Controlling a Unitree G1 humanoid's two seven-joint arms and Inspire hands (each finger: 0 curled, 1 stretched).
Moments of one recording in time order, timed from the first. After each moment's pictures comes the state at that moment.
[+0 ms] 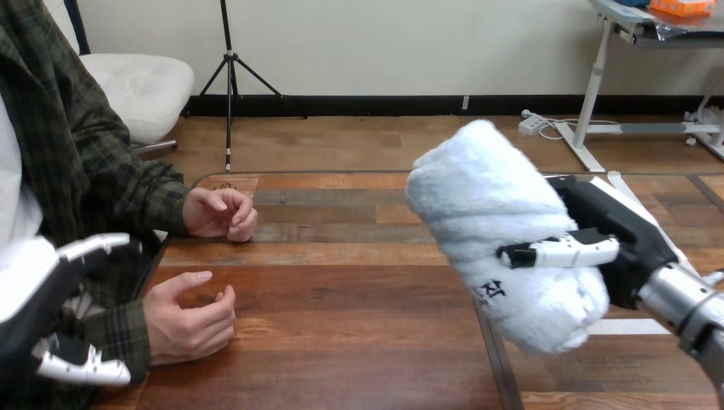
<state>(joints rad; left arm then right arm) 0.25 0.69 0.34 0.06 0.52 -0.44 -0.24 -0.24 -0.46 -0.17 0.25 0.32 0.11 0.68</state>
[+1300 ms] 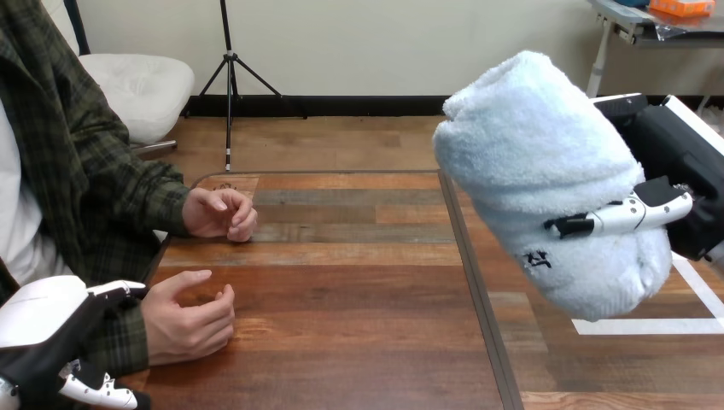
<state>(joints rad) 0.06 0.77 0.09 0.49 0.64 -0.56 -0.01 -0.21 -0.51 -0.29 0.04 0.37 -0.03 0.73</state>
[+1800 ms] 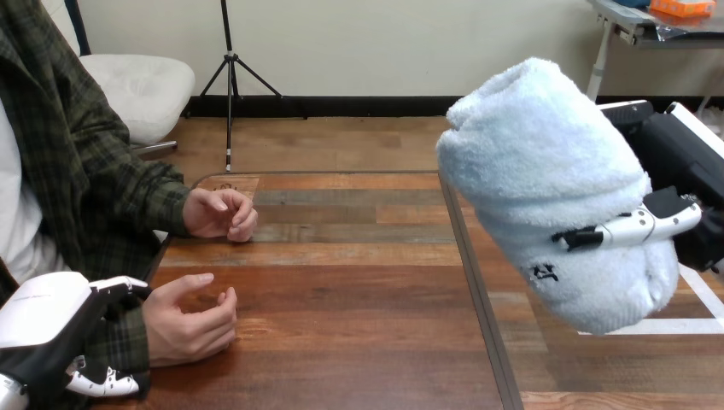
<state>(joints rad) -0.02 0.78 0.00 0.65 0.71 -0.61 0.18 -0.17 -0.52 -0.30 -0.01 0.42 -0.03 0.75</state>
